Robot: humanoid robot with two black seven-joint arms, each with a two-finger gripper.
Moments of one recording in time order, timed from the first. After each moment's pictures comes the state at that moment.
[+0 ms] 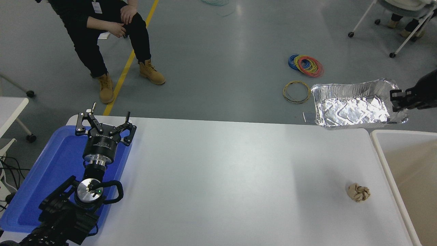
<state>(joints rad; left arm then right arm) -0.50 0.13 -1.12 -0.54 -0.09 -0.62 -0.36 1.67 -0.73 -1.11 0.69 -0.62 0.61 0.12</state>
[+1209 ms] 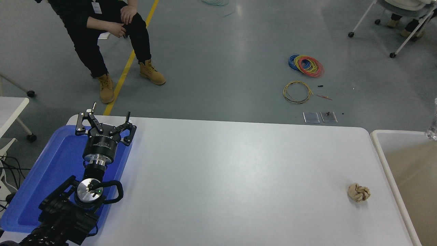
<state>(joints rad) -0.50 0.13 -1.12 -0.54 -0.09 -0.62 -0.36 0.94 -0.75 -0.98 0.16 -0.45 0.13 0.01</state>
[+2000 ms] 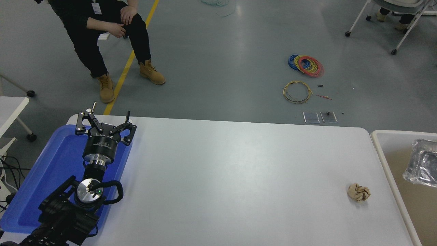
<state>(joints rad) -0.50 0.13 -1.12 -0.54 -0.09 -0.62 -0.36 0.61 -0.62 -0.74 0.09 -0.44 -0.01 0.01</state>
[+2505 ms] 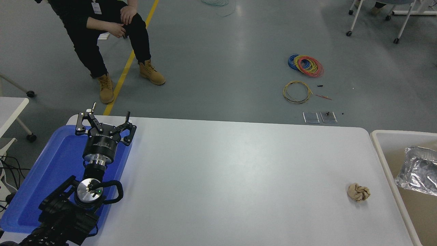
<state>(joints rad) -0.50 0.13 -1.12 -0.54 -0.09 -0.62 -0.36 0.59 -0.60 -0.71 0.09 -0.43 -0.02 0.01</state>
